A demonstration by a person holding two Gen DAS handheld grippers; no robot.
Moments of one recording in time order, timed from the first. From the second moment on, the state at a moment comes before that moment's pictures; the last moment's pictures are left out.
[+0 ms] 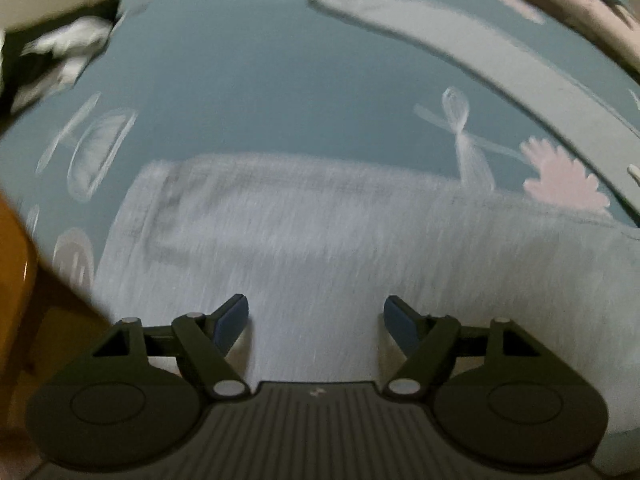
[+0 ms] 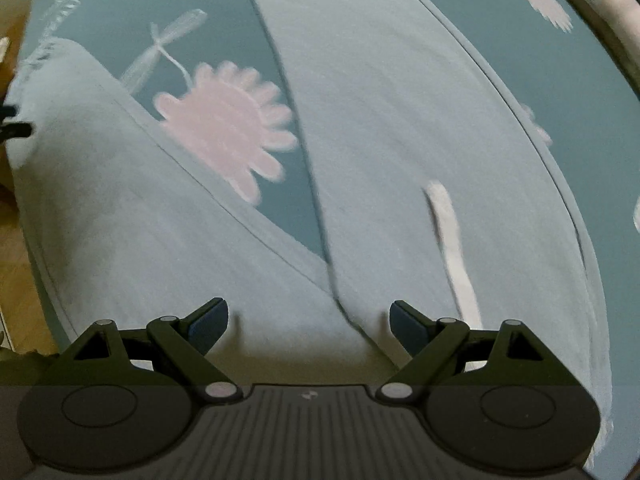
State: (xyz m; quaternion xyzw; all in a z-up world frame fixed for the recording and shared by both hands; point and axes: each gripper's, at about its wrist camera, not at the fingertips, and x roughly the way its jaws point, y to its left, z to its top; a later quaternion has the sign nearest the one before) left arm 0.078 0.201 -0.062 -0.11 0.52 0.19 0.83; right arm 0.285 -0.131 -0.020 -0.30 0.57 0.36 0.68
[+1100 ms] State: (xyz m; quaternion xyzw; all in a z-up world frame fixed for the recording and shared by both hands) left arm 0.107 0.114 -0.079 -0.04 0.50 0.07 0.86; right arm 0.237 -0.098 -0.047 -0.25 0.56 0.43 0.66
